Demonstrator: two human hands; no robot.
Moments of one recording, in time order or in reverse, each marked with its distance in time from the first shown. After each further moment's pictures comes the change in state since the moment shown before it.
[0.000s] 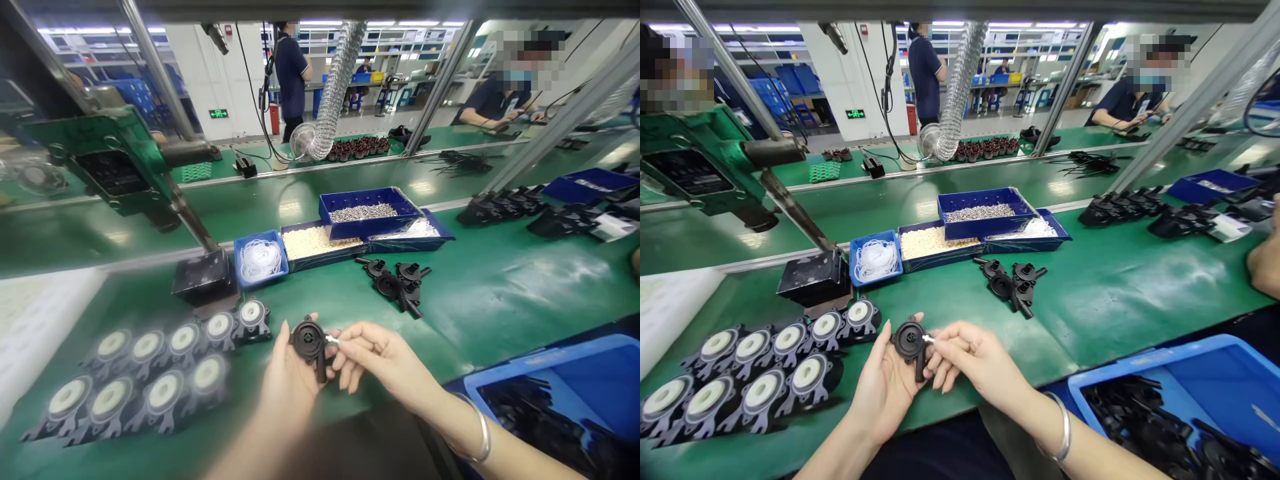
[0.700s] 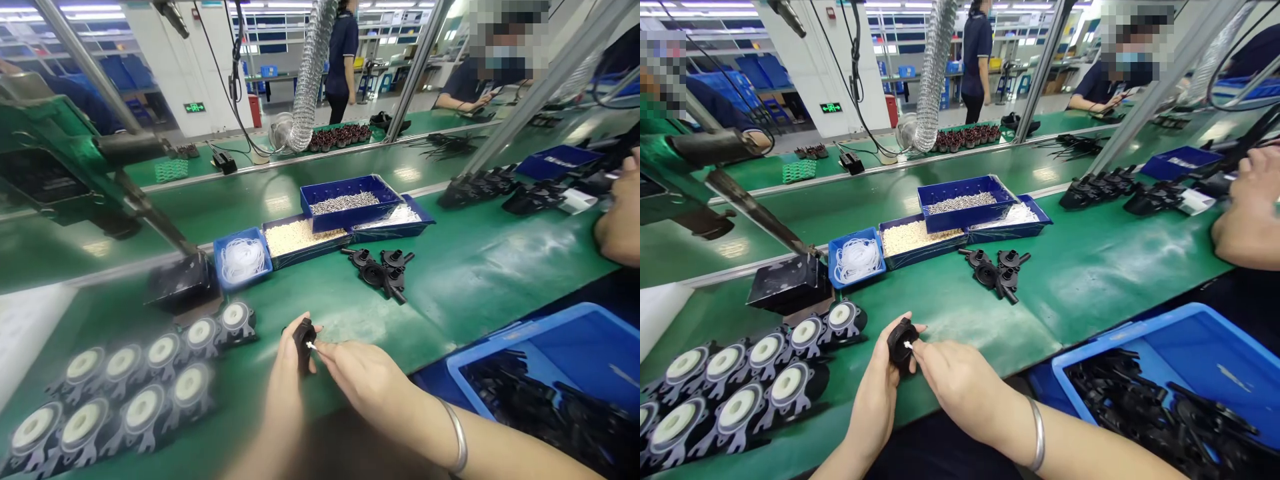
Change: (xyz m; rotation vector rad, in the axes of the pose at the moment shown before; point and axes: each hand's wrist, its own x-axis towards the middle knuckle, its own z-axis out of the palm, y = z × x) left_hand -0.007 -0.027 -0.005 0.691 0.071 0.443; right_hand -0.017 0.016 0.012 -1.286 0.159 -0.713
